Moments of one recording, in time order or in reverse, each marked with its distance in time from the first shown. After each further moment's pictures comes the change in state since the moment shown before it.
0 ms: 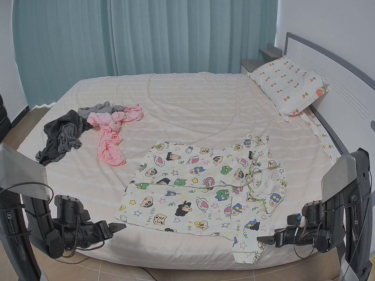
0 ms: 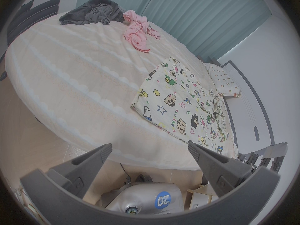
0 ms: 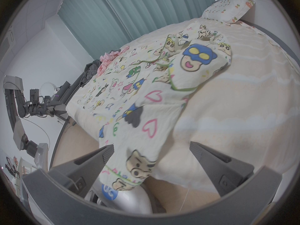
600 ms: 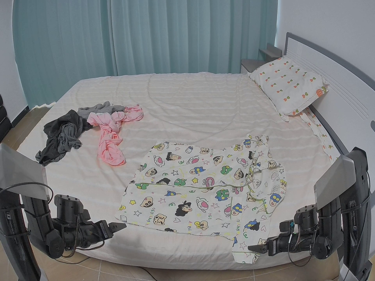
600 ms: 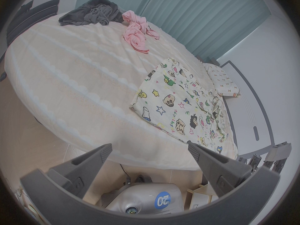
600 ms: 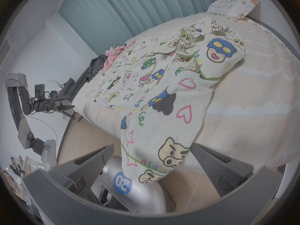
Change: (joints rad) left arm 0.000 -0.005 0.000 0.000 0.000 0.001; right arm 0.131 -0.050 0.075 0.000 -0.034 0.098
